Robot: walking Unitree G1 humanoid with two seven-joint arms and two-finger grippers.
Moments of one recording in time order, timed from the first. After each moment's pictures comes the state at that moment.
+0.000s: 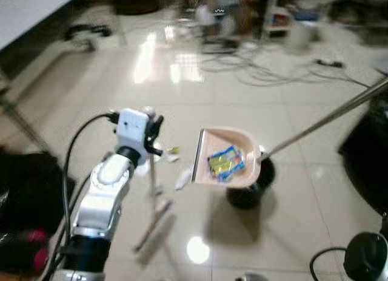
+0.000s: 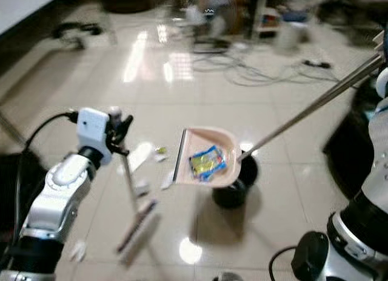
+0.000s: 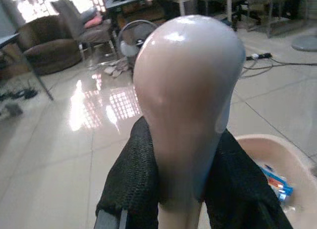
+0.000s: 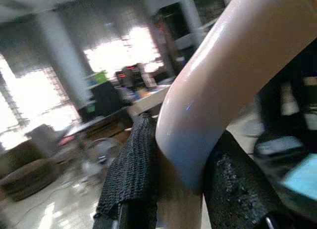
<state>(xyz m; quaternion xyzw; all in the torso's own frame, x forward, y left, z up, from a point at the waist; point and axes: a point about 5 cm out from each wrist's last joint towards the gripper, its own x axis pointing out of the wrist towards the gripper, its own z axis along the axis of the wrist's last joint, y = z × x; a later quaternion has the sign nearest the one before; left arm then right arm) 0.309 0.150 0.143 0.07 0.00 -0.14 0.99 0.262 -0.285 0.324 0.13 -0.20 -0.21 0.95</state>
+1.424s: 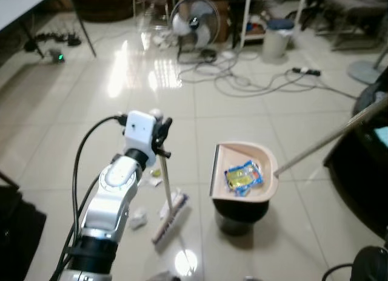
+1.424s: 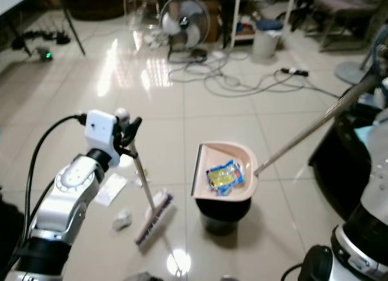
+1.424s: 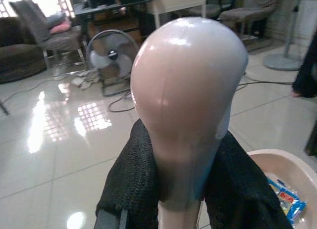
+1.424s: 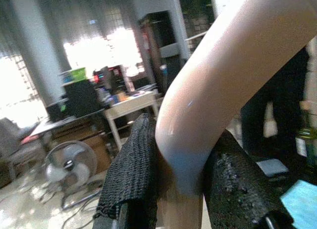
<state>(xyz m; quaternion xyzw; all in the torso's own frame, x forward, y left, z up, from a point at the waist) 0.308 0.140 0.141 0.06 -0.01 -0.15 0.99 0.261 -0.282 0.312 0.08 -0.19 -0.21 0.96</state>
